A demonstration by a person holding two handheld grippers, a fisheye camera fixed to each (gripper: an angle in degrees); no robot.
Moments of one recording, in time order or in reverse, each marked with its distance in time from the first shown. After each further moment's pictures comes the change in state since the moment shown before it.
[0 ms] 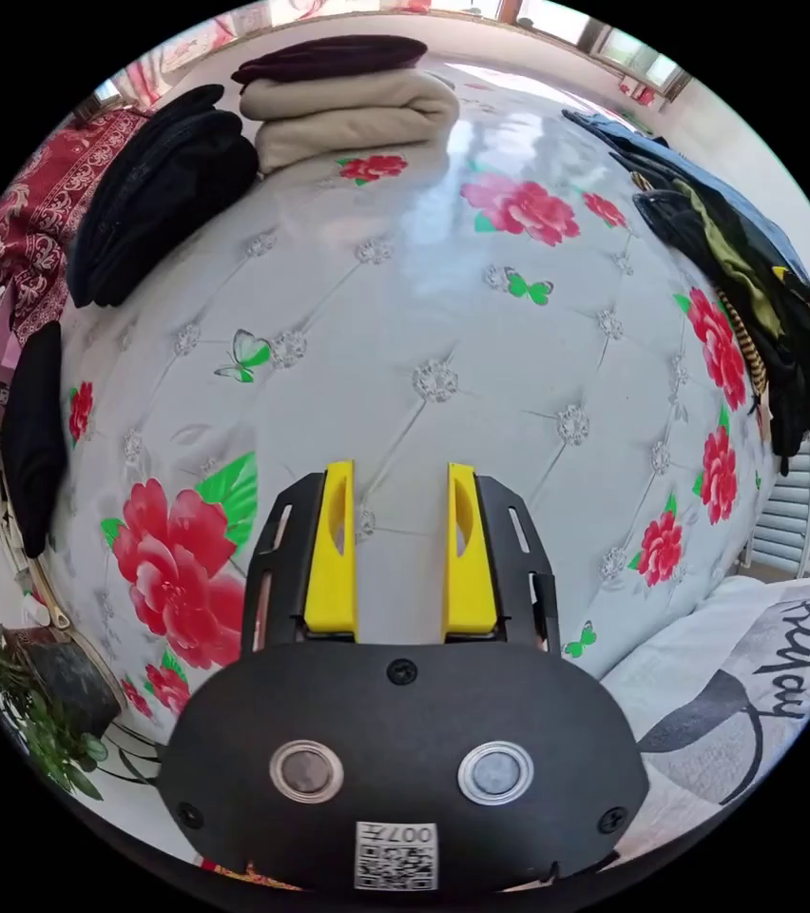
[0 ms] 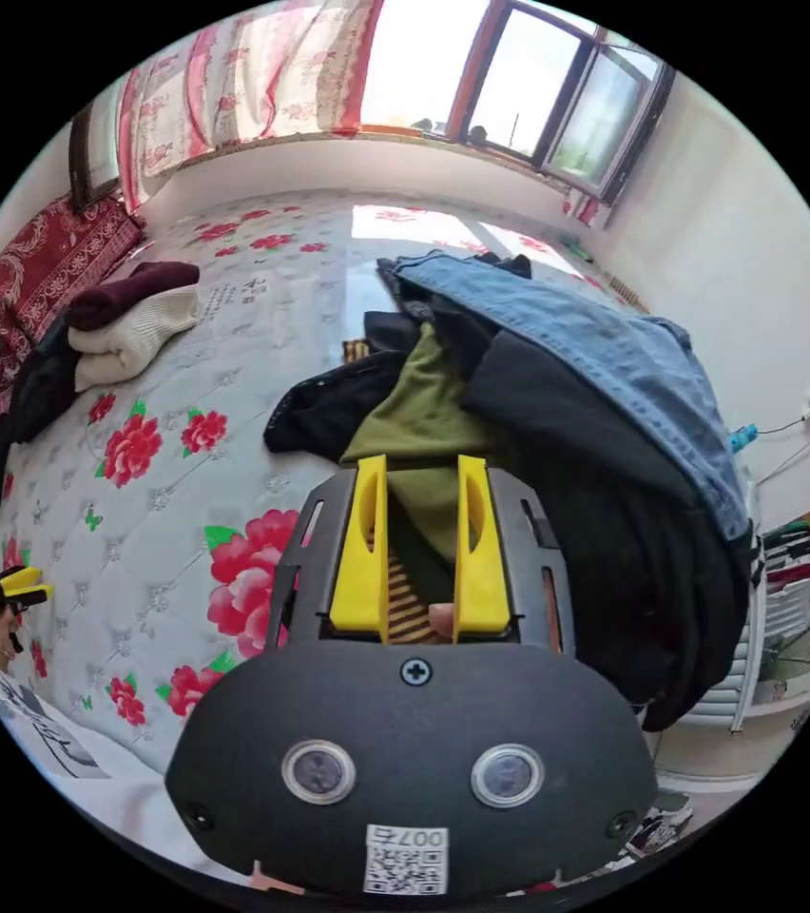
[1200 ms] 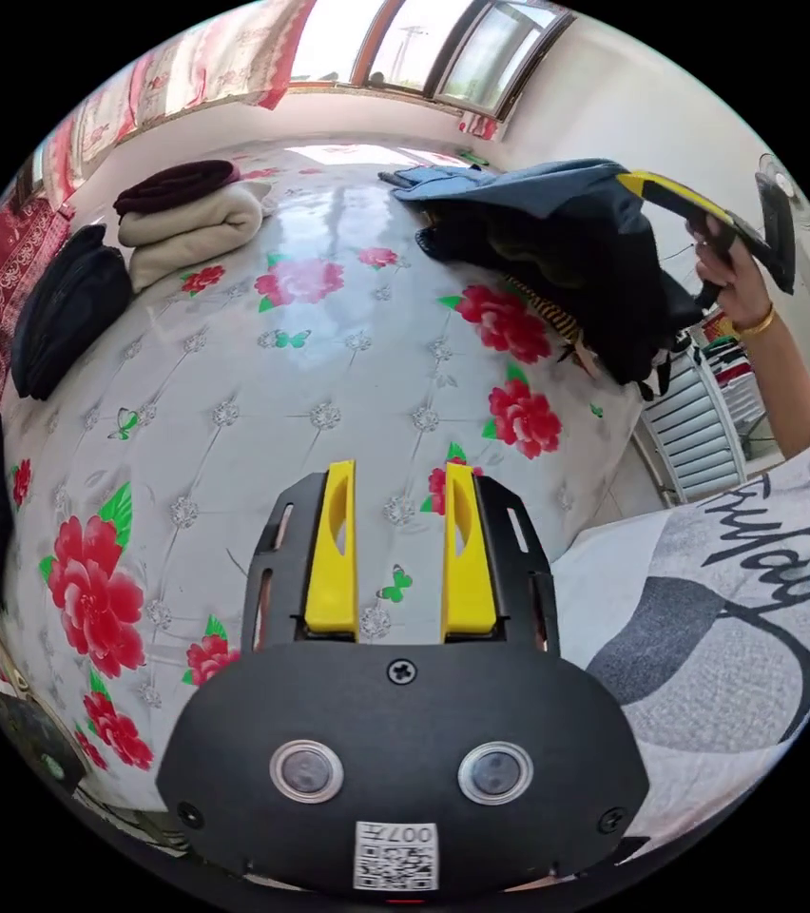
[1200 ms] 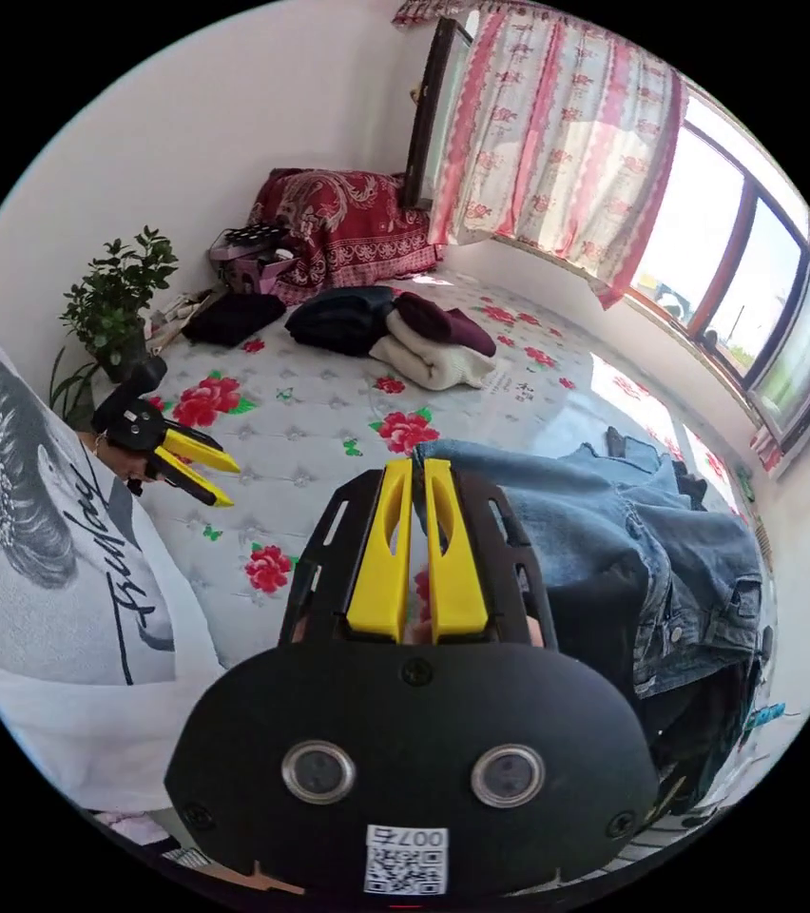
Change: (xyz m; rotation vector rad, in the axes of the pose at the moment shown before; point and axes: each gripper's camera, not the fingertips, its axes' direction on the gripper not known) left arm 0.052 0.158 -0.063 0.293 0.372 0.222; right arm -0.282 0.176 -0.169 0.282 -0.613 -0.709
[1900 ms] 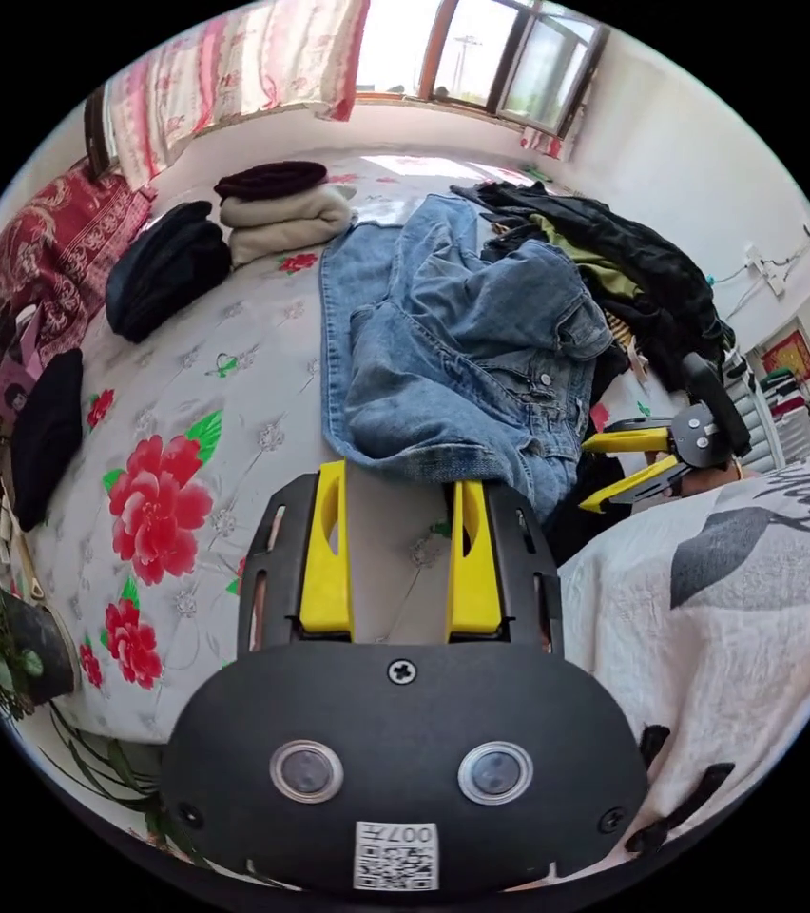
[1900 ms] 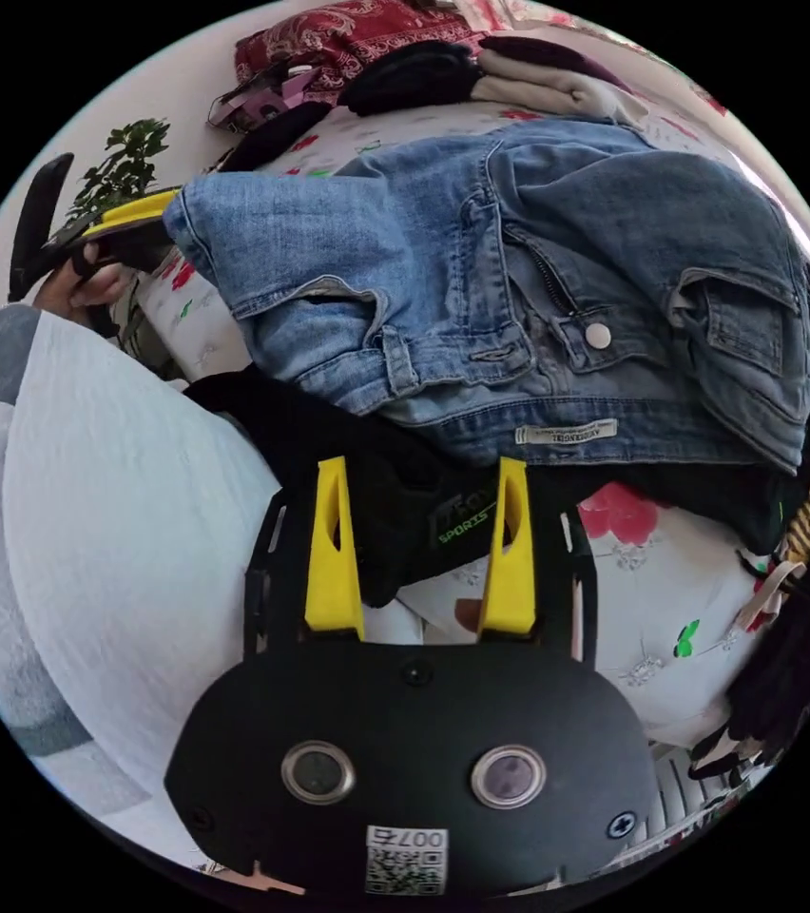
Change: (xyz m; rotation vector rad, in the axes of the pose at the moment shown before) left arm -0.001 0.099 -0.018 -0.016 -0.273 -0.063; right arm -0.065 0.119 0.224 -0.563 -0.268 0.177
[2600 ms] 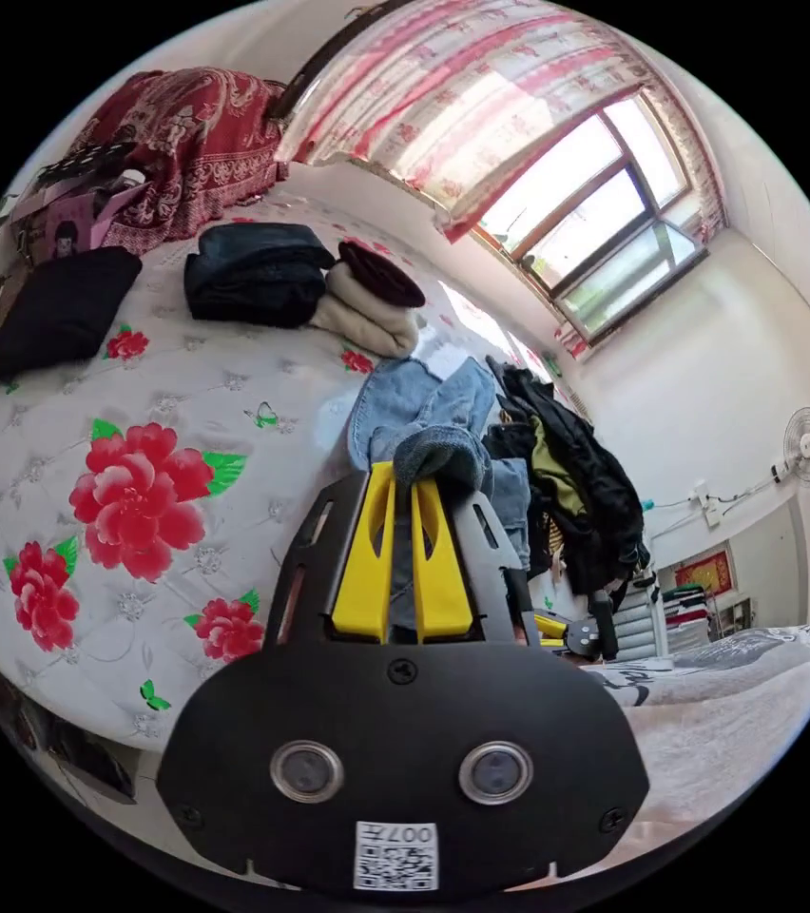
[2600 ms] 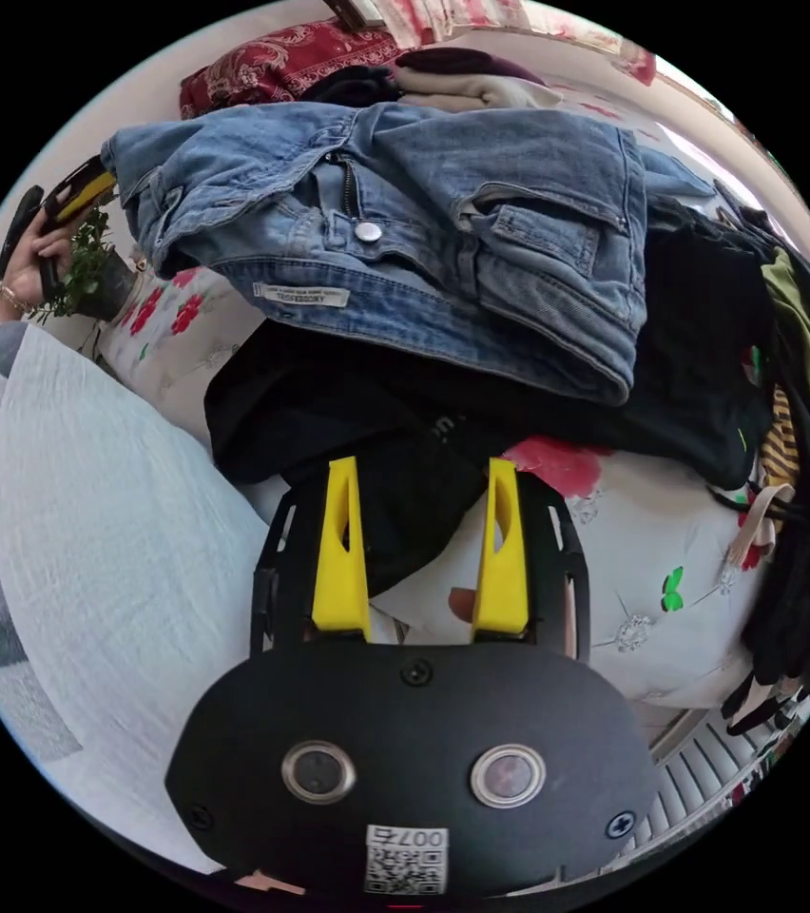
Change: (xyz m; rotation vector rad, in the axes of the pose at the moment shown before) left arm -0.123 0.025 -0.078 0.401 0.191 -0.561; right arm 0.076 0.001 0.002 0.065 0.041 0.132
